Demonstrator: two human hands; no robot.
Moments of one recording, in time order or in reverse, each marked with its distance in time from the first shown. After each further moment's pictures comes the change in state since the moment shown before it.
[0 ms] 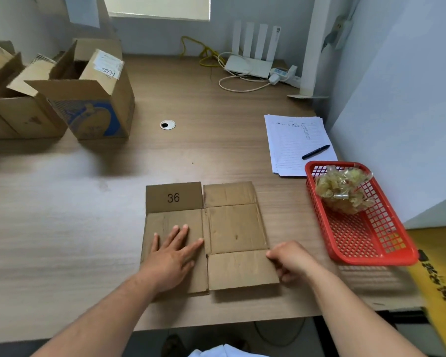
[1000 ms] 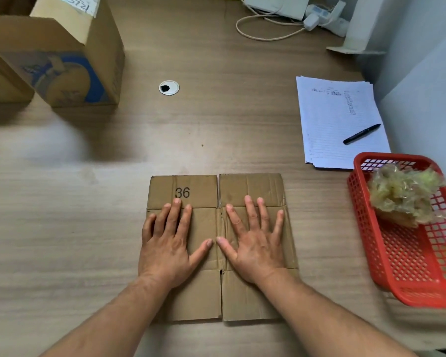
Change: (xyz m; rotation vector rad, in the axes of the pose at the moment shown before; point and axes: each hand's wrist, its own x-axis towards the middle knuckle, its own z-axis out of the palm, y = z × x) left_hand 0.059 -0.027 0.007 -0.060 0.322 -0.216; right_hand 0.074 -0.064 0.102 -0.876 0.558 -0.687
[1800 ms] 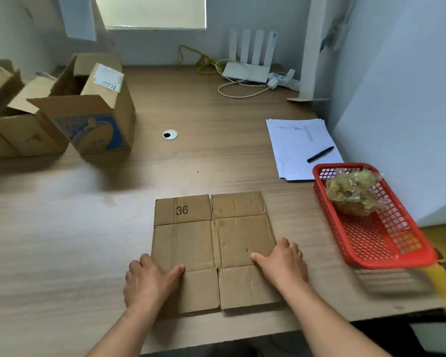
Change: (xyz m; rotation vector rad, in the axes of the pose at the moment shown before) left_hand -0.068 -0.015 -0.025 -0.364 -0.038 -0.575; right_hand -0.067 0.034 -0.055 0.352 -0.212 0.650
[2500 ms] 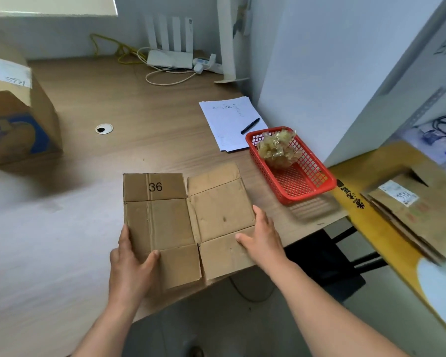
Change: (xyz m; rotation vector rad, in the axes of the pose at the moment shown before) left_hand -0.056 -0.010 -0.021 -0.476 -0.136 0.369; right_hand -0.107 0.042 -0.027 0.380 0.109 -0.038
